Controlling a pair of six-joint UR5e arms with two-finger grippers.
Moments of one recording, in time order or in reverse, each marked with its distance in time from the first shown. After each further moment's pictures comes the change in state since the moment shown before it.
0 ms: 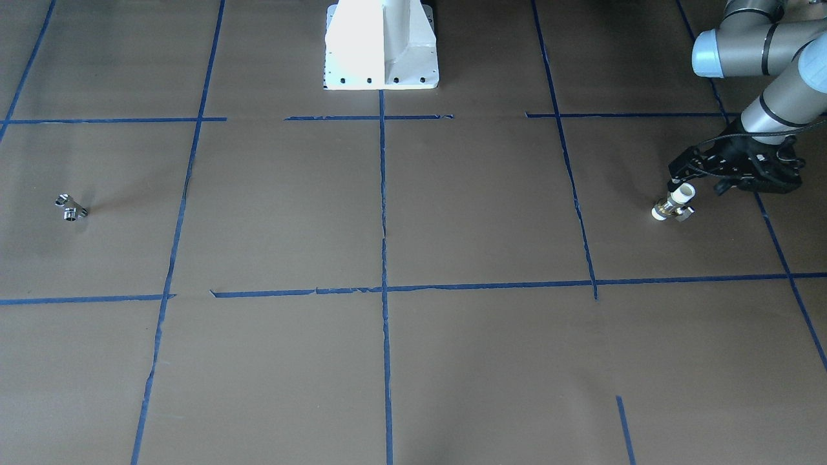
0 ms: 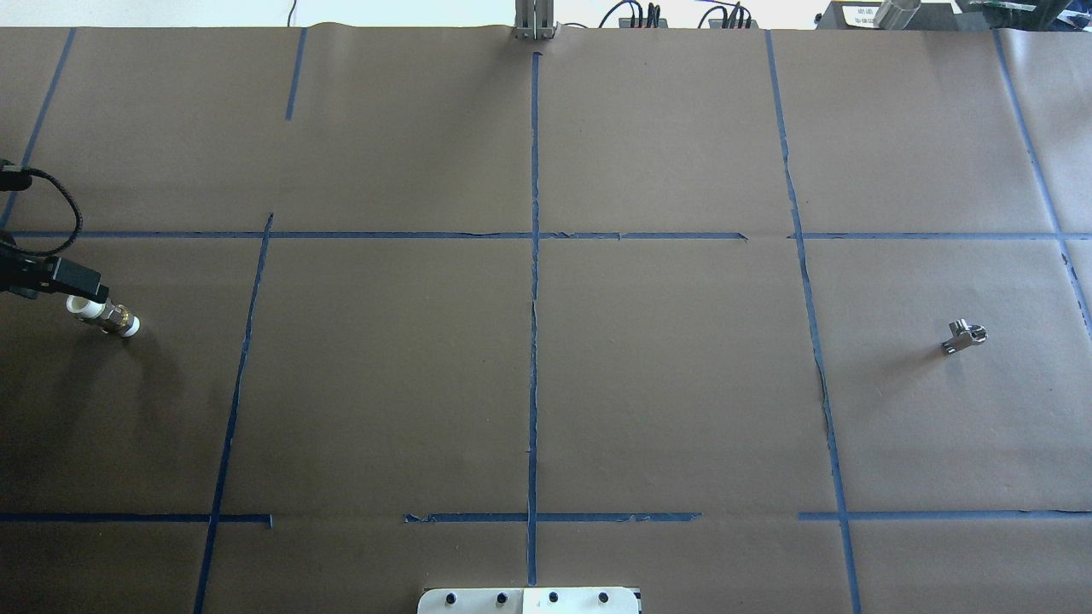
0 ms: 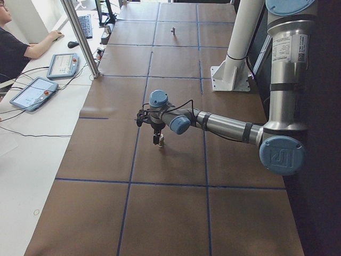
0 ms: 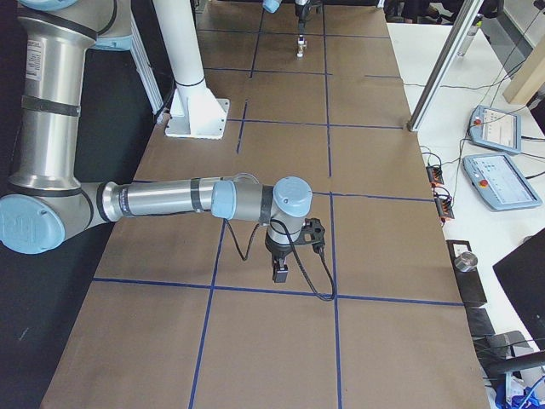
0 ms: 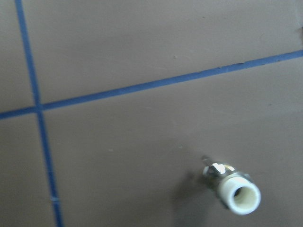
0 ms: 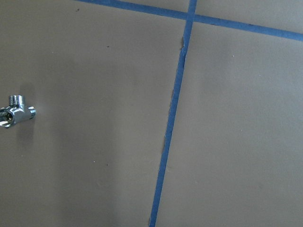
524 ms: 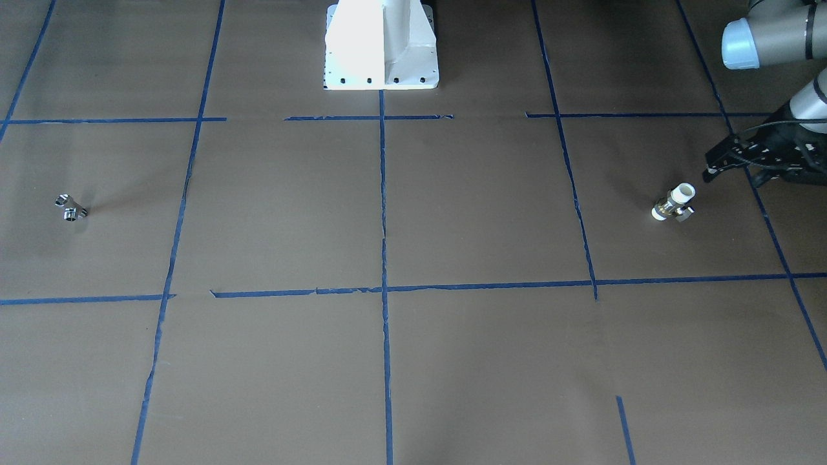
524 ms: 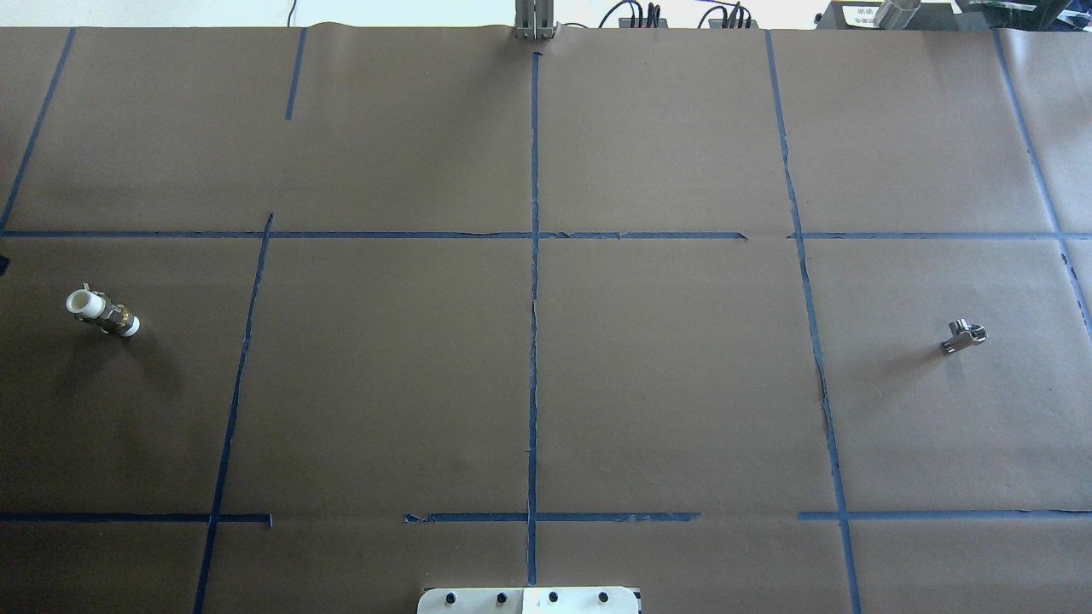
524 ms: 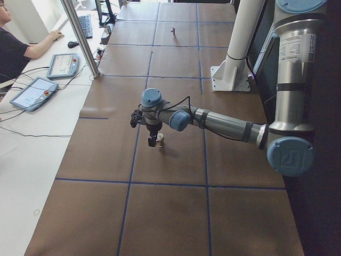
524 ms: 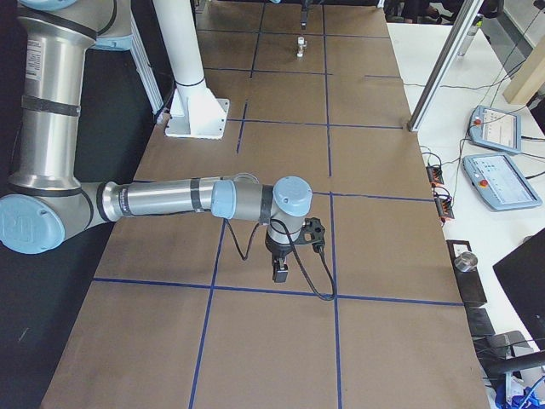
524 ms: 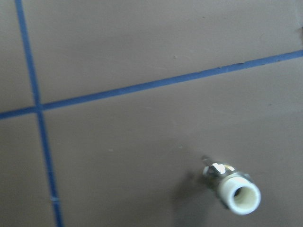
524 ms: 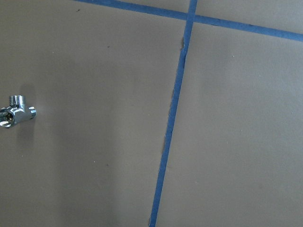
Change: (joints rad) left arm -0.095 -0.003 -0.045 0.115 -0.043 0.094; right arm 0.000 0.000 0.002 0.000 0.000 0.000
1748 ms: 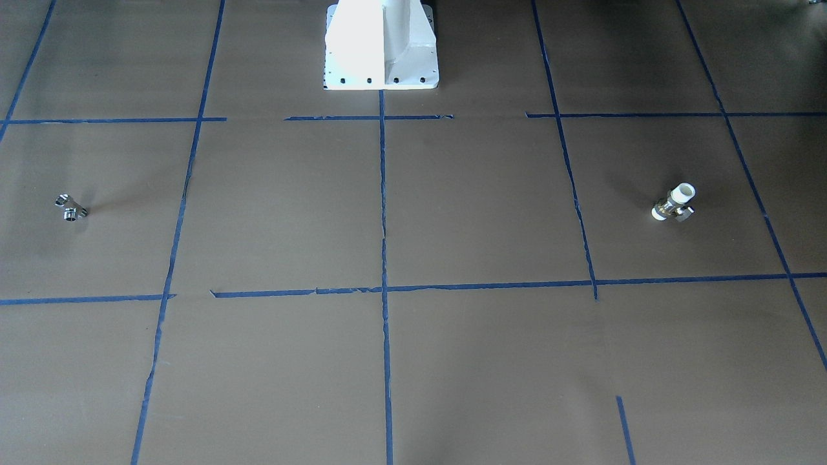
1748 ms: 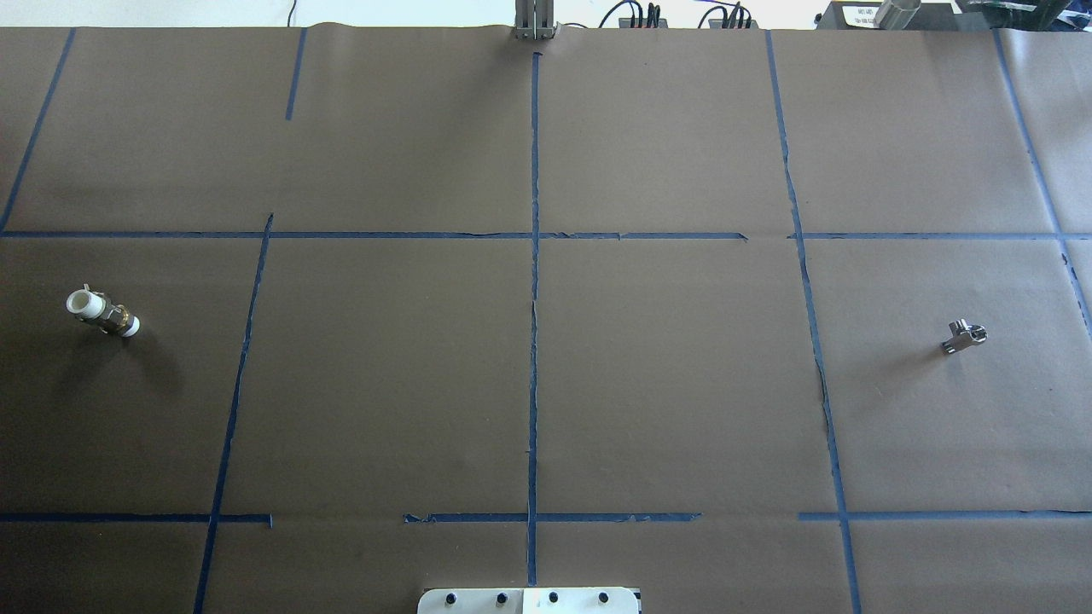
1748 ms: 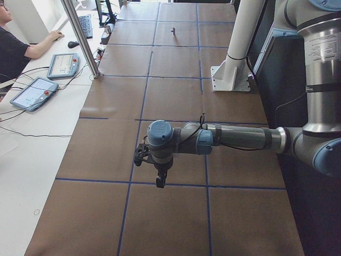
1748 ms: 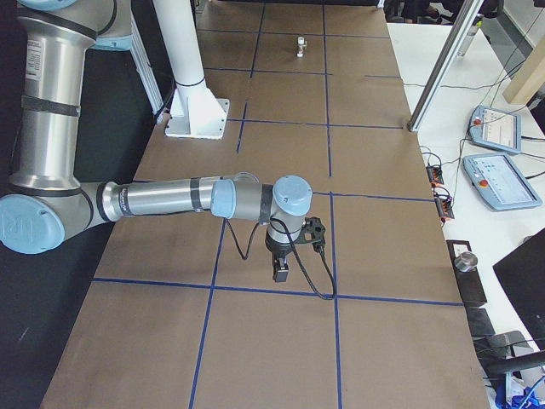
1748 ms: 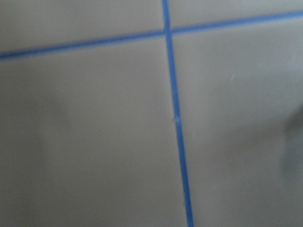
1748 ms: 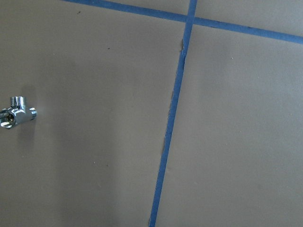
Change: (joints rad) left arm -0.427 0.074 0.020 0.333 -0.070 0.720; right arm 0.002 0.000 0.004 0.000 -0.001 -0.001
